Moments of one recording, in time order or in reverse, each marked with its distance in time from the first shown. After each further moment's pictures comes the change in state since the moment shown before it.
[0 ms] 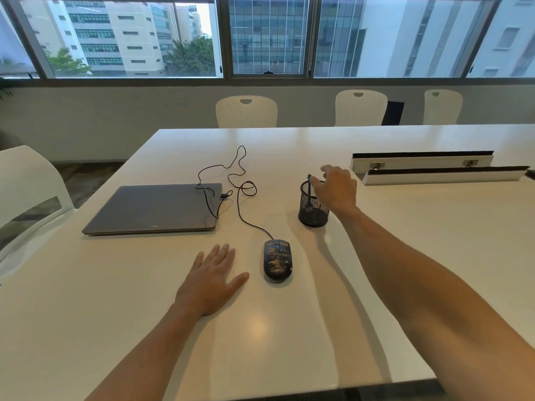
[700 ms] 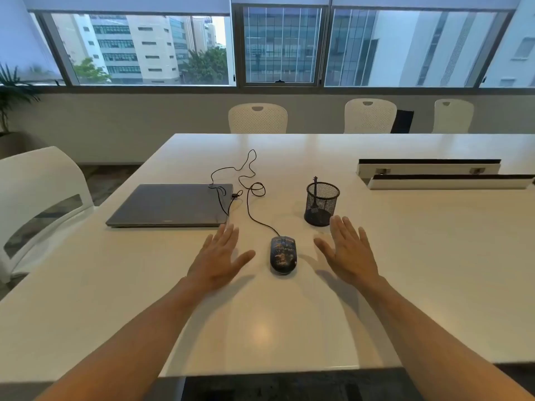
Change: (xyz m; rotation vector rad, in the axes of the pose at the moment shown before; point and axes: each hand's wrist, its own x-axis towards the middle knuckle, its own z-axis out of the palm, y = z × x) left_hand -0.001 0.005 -0.030 -0.145 0.091 0.007; right_hand -0.142 0.051 -0.001 -0.191 -0.314 -0.177
